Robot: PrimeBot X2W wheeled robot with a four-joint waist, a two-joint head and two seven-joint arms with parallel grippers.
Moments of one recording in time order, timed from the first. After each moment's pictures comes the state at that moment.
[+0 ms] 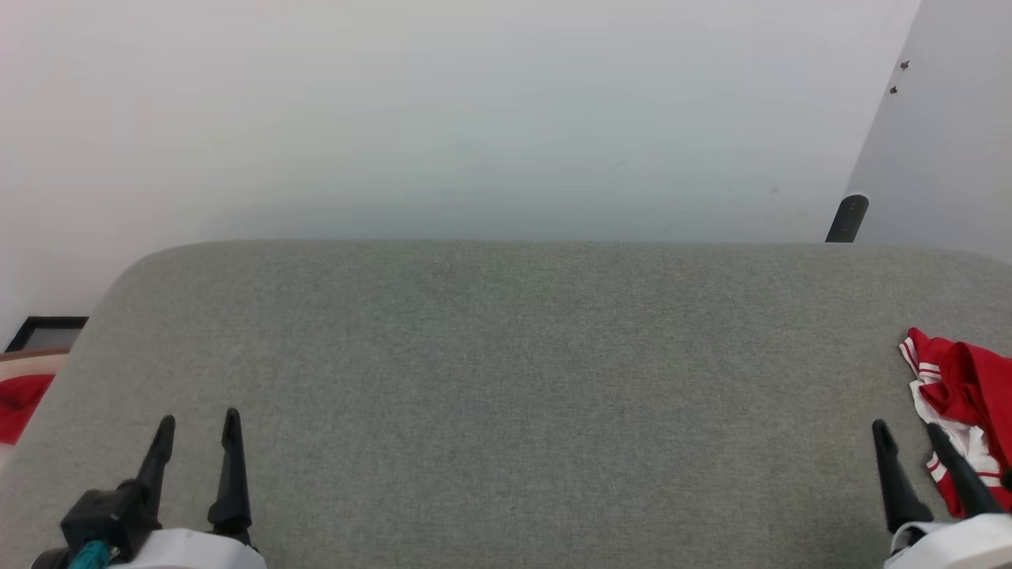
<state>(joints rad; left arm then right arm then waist) 0.00 0.28 0.02 0.17 -0.36 -0.01 -0.26 -0.07 -0.33 0.07 0.36 0.53 0.13 -0.24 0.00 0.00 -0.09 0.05</state>
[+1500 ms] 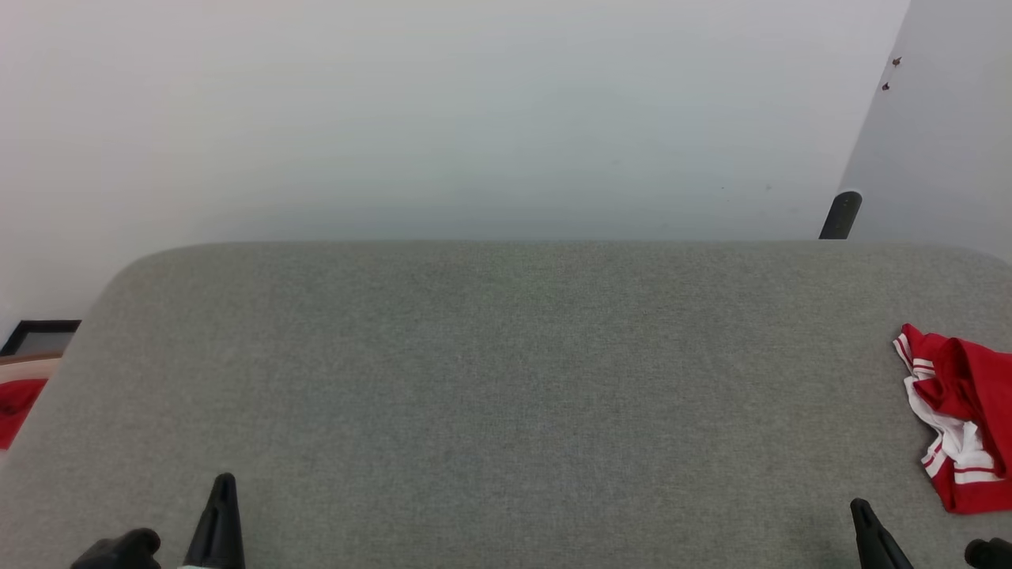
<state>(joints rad) 0.06 0.15 0.10 0.24 -0.46 -0.07 -0.20 0.11 -0.14 -0.01 0.24 0.60 0.13 -0.10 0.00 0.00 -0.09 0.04</state>
